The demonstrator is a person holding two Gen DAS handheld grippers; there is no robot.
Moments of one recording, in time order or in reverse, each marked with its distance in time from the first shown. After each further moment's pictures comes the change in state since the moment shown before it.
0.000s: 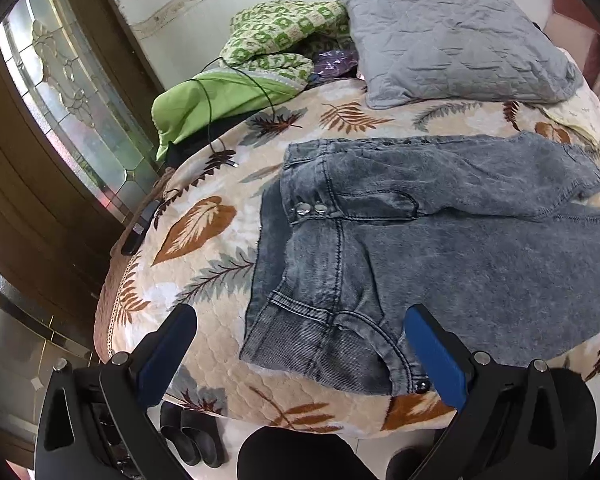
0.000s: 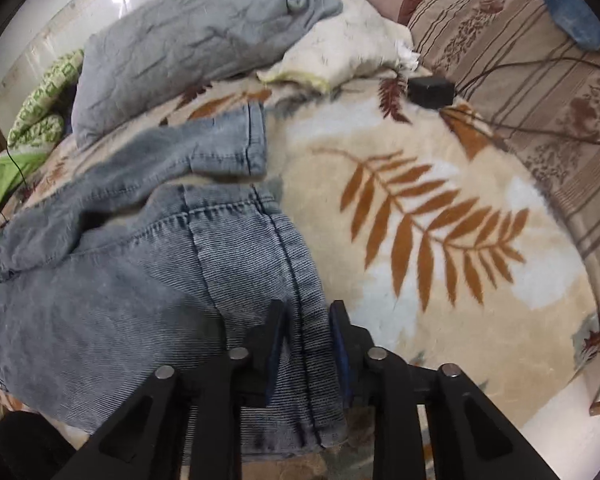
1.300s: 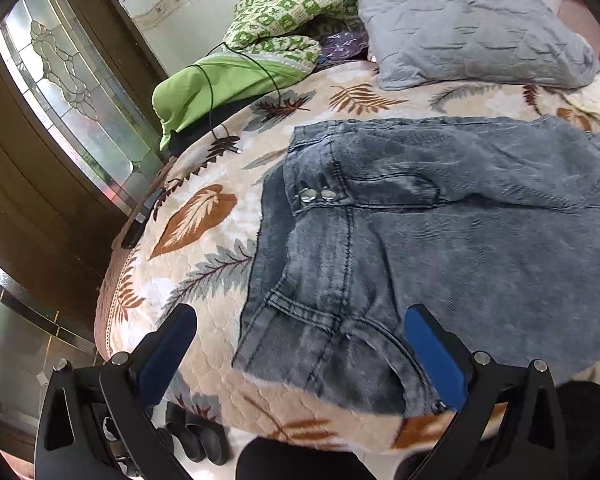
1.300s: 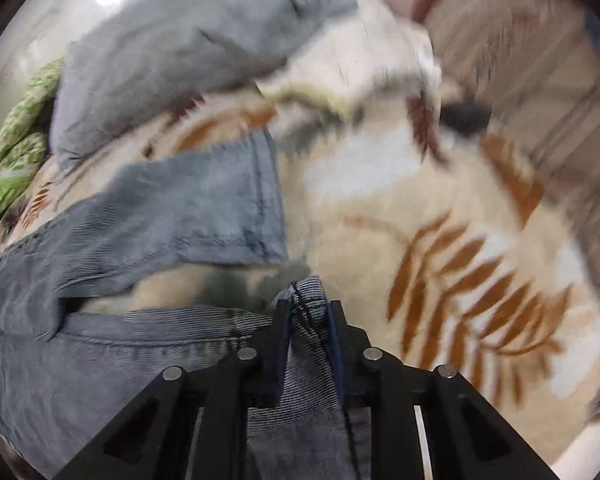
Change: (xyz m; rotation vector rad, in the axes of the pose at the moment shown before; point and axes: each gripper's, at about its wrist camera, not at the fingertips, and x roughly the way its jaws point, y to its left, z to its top) left arm 0.040 -0.014 -0.001 0.012 0.041 0.077; right arm 0.082 0.023 0.056 0.043 0.060 -0.022
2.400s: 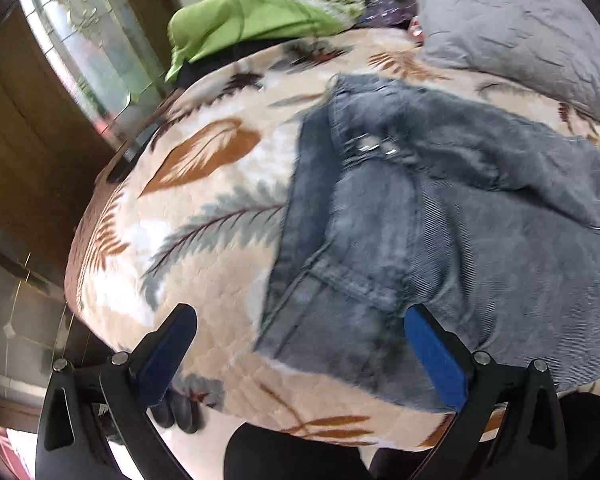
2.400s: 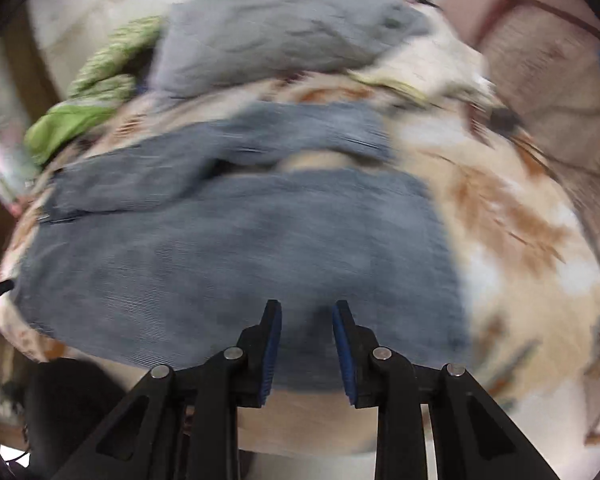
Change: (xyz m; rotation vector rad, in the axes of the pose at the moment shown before) left arm 0.044 0.048 -0.012 -0.139 0.135 -0.117; right arm -0.104 0.085 -0.116 -0.267 -0.014 0.181
